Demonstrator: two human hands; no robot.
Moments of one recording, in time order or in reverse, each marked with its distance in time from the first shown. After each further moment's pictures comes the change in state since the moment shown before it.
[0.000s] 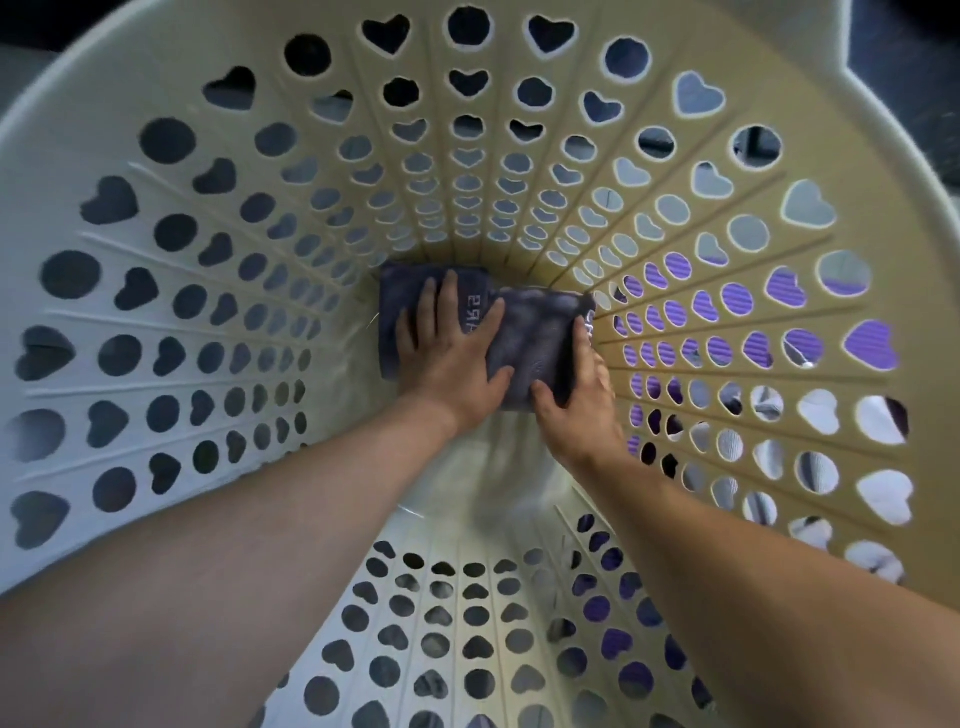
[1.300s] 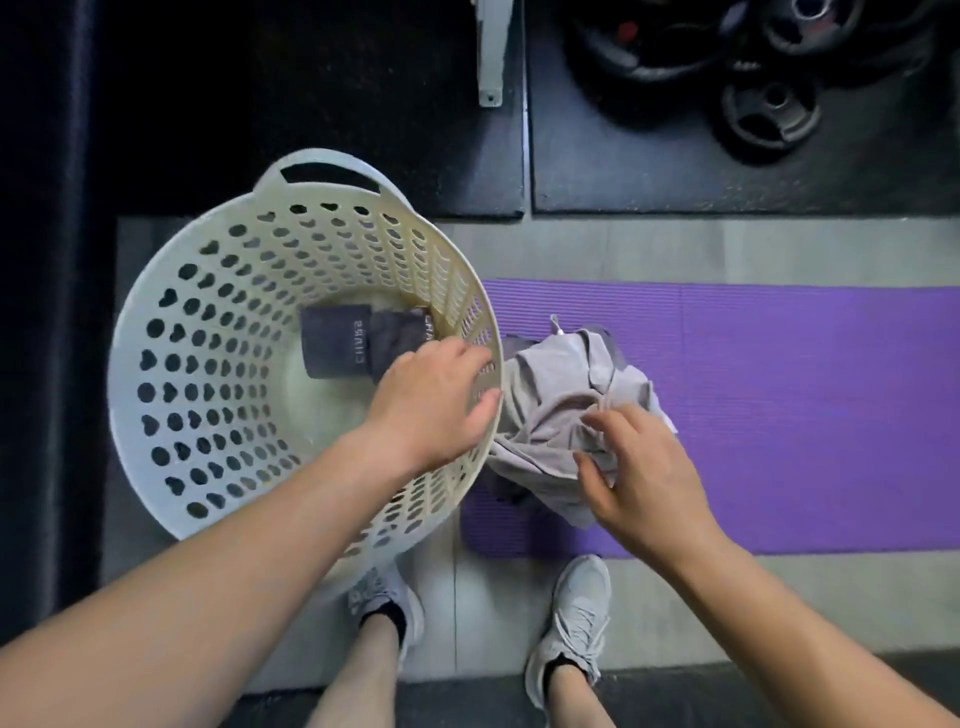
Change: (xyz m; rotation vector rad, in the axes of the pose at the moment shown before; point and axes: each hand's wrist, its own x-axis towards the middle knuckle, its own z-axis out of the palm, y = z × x) left_hand -0.205 0.203 -0.222 -0.069 0.016 0.384; right_hand -0.274 0.002 -0.318 -0.335 0.220 -0.419
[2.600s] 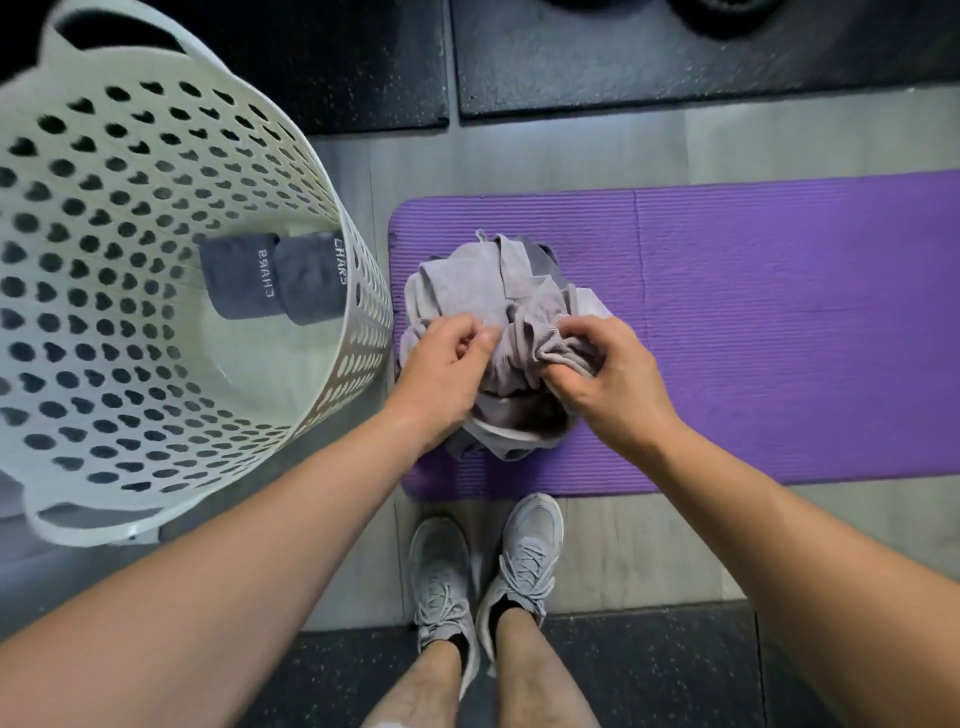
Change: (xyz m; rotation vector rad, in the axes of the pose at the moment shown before) left_hand 0.013 0.130 0.158 -0.697 0.106 -0.283; right_hand -0.034 0.149 0.019 0.508 -0.033 0.290
